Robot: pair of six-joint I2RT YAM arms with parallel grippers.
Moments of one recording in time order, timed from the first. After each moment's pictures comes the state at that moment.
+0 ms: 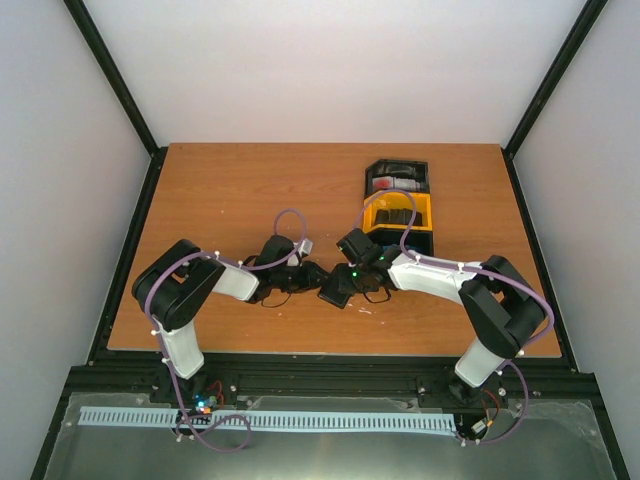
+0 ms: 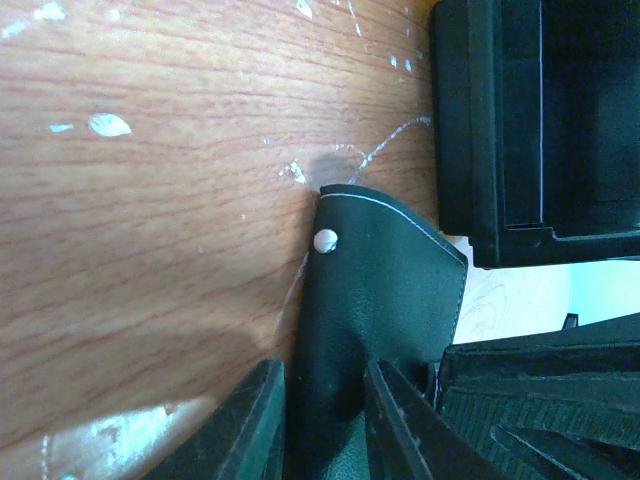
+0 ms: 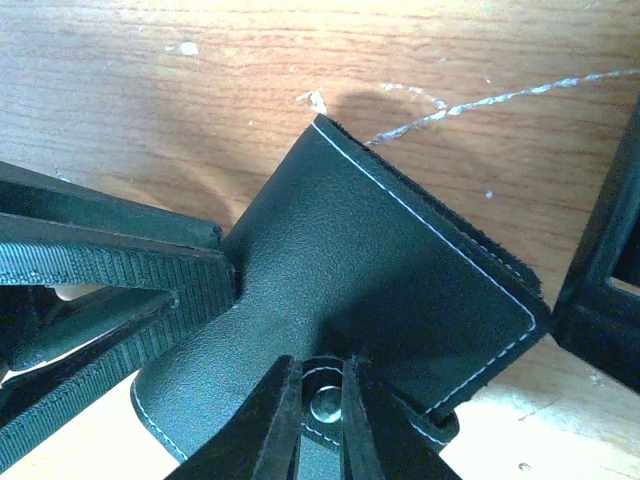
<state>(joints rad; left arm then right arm) -0.62 1.83 0.61 0.46 0.51 -0.85 0.77 1.64 0.91 -0.38 -0.07 0.69</state>
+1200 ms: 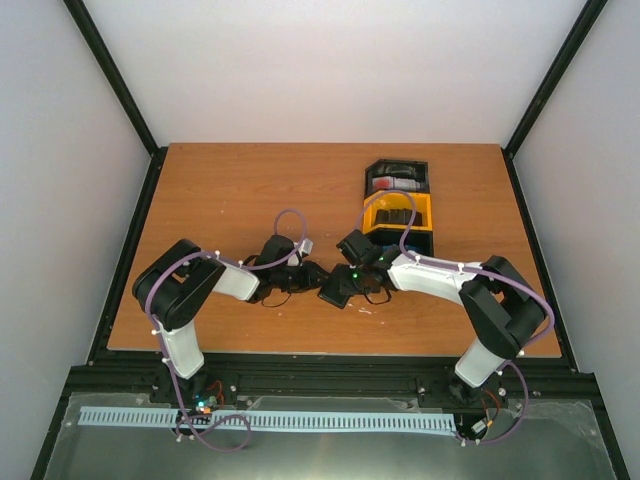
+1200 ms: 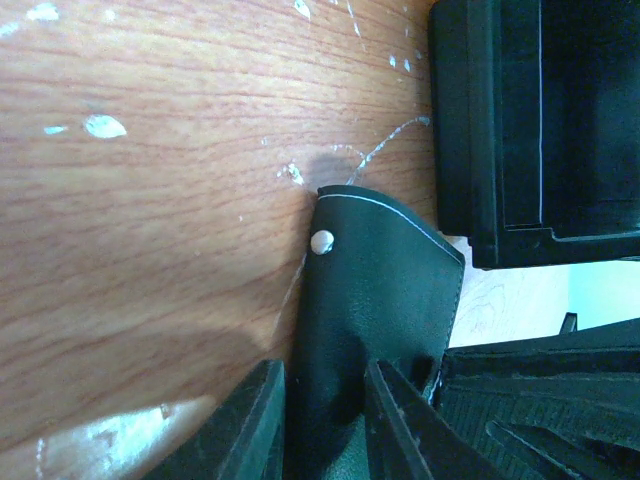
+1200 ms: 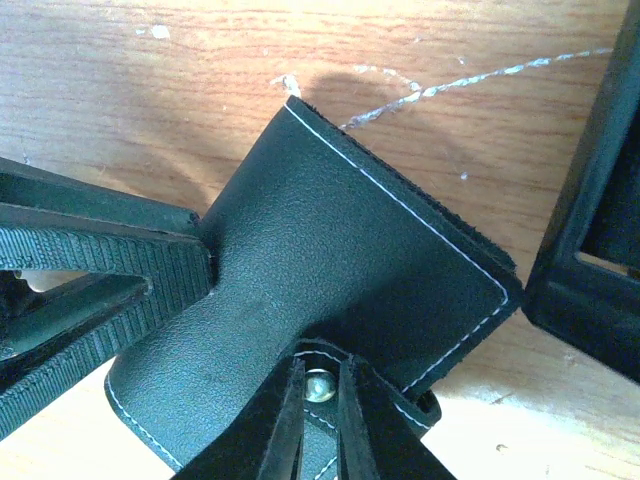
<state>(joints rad) -0.62 1.83 0.62 0.46 0.51 -0.85 0.78 1.64 0.91 -0.41 -0.04 0.70</state>
